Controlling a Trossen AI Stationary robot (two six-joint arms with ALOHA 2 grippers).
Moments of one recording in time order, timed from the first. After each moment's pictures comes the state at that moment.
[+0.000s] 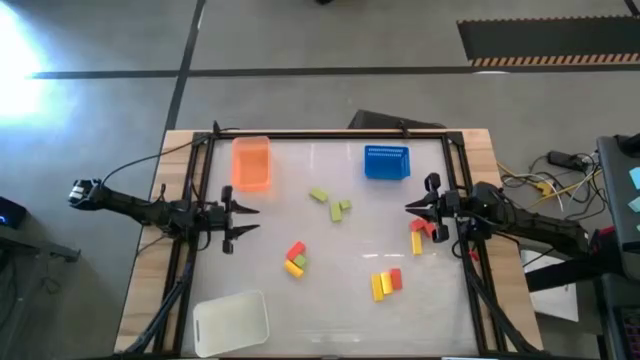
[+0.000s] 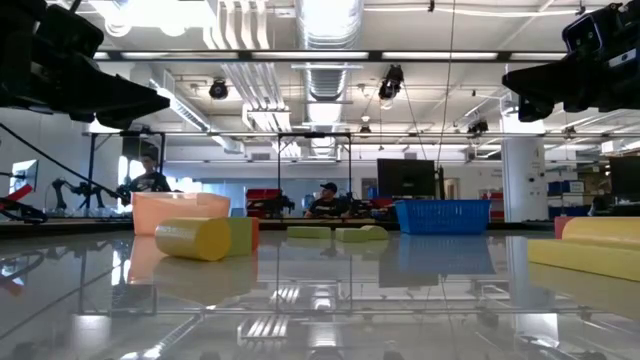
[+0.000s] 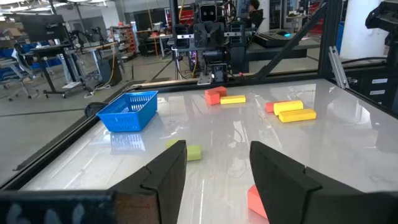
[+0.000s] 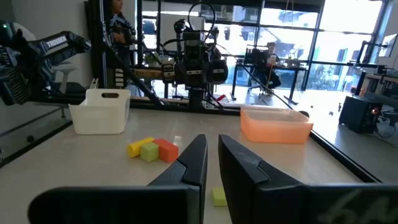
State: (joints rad) left arm -0.24 0.33 0.00 0.22 -0.32 0.09; right arm -0.28 0.07 0.01 0.11 -0.35 -0.06
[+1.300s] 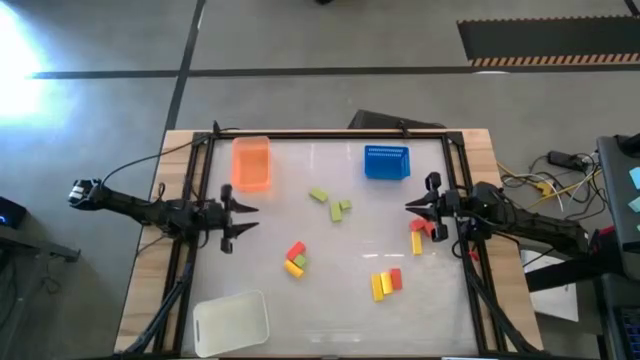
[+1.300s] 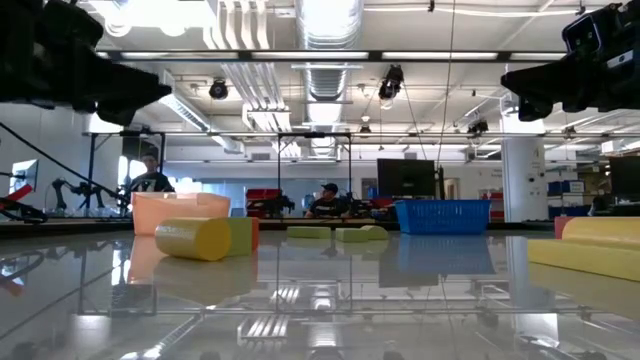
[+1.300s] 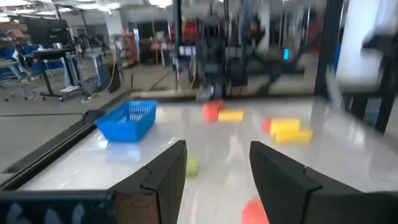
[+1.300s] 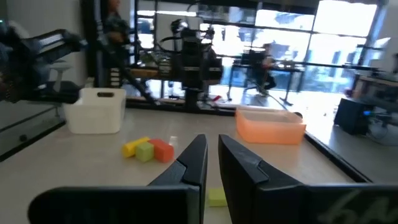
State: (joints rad) left arm -0.24 0.33 0.00 0.33 -0.32 0.01; right arm -0.28 0.07 0.01 0.12 -0.30 -0.07
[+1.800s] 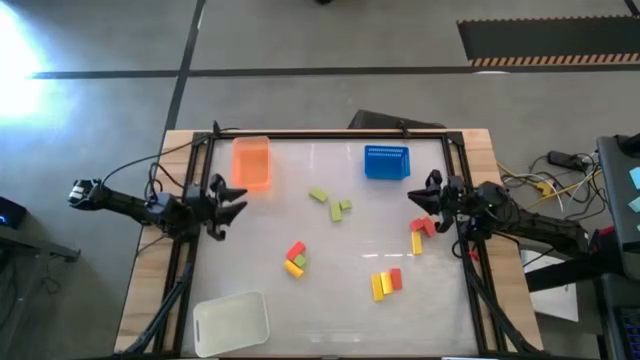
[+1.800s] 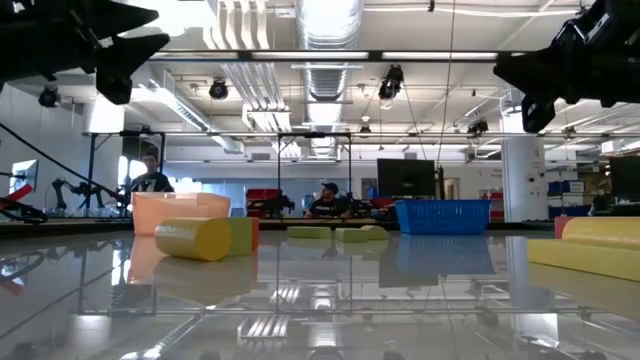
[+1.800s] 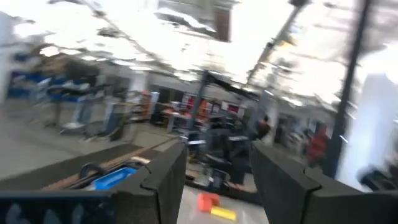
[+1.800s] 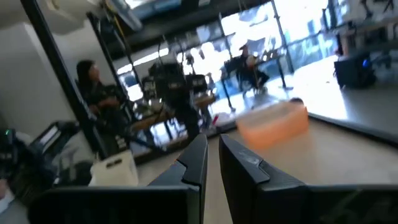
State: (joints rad) left arm -0.24 0.33 0.00 0.66 -0.47 -0.14; right arm -0.28 0.07 0.01 0.24 -0.19 0.37
